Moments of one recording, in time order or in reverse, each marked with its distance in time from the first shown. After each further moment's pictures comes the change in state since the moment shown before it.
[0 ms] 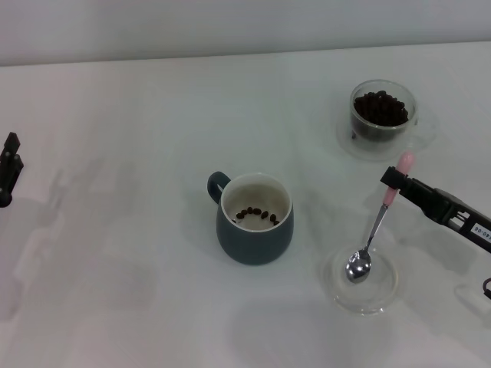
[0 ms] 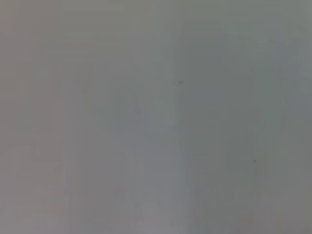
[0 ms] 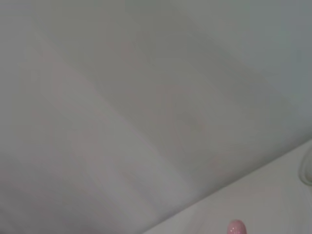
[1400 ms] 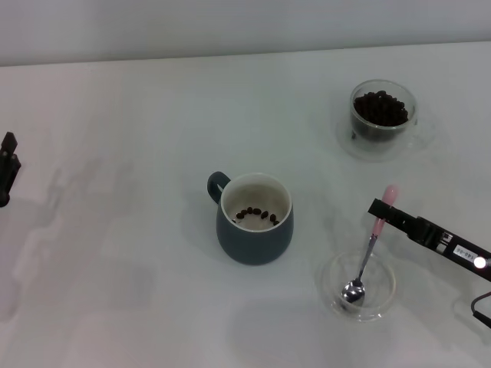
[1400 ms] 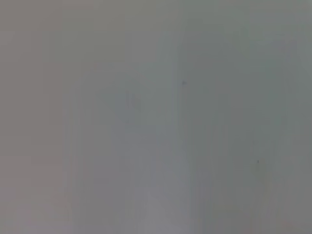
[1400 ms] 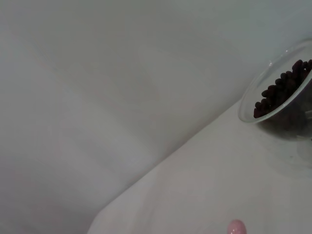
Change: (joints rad) left arm 0.001 0.000 -0.002 -0.002 -0.006 0.001 0.000; right arm 0.008 0.001 -0.037 0.047 -0.026 -0.128 0.076
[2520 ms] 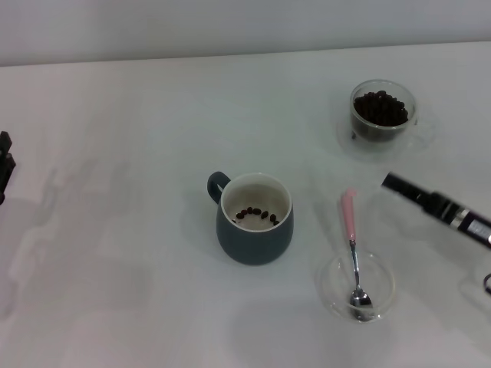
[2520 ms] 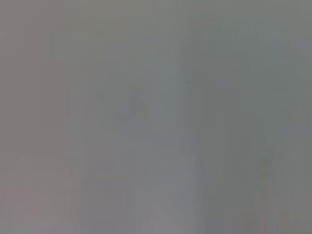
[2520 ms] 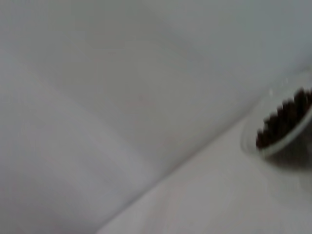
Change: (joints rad) left arm 0.000 0.004 -0.001 -0.003 -0.013 -0.001 0.003; right arm -0.002 -0.005 0.021 -0.064 0.022 0.010 0.033
